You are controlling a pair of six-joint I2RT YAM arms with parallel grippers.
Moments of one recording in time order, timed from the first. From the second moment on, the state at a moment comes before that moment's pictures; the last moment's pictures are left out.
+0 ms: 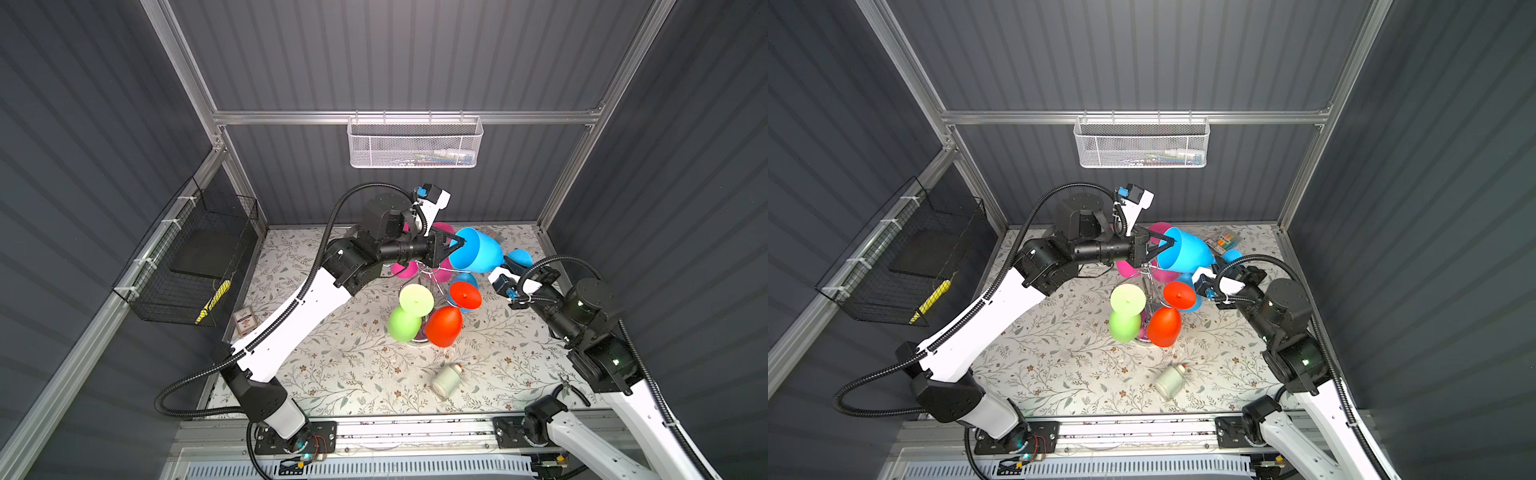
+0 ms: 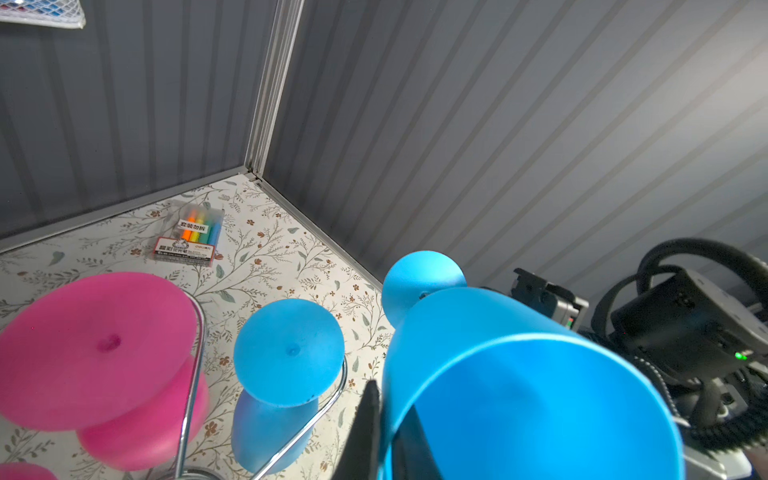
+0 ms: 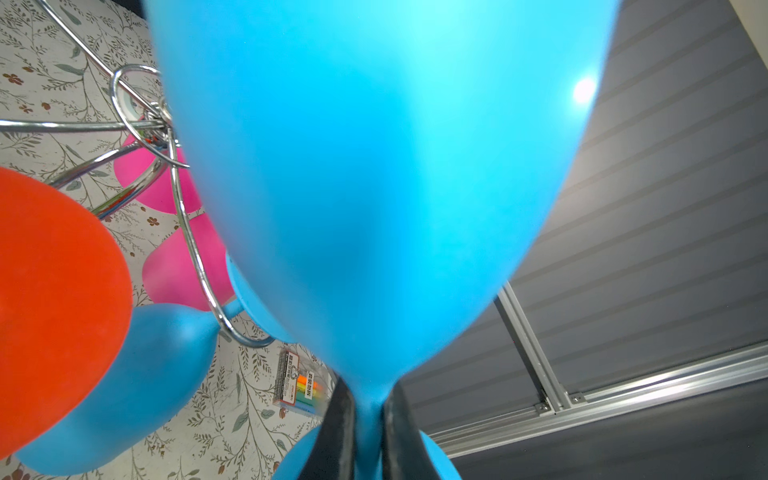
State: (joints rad) left arm -0.84 1.60 1.89 -0.54 0.43 -0.40; right arm 0.42 0.70 0.95 -0.30 -0.02 -1.01
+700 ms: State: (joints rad) left arm -0.84 1.27 1.55 -0.10 0.04 -0.38; right arm 0.42 0.58 0.94 -0.15 -0.01 -0.74
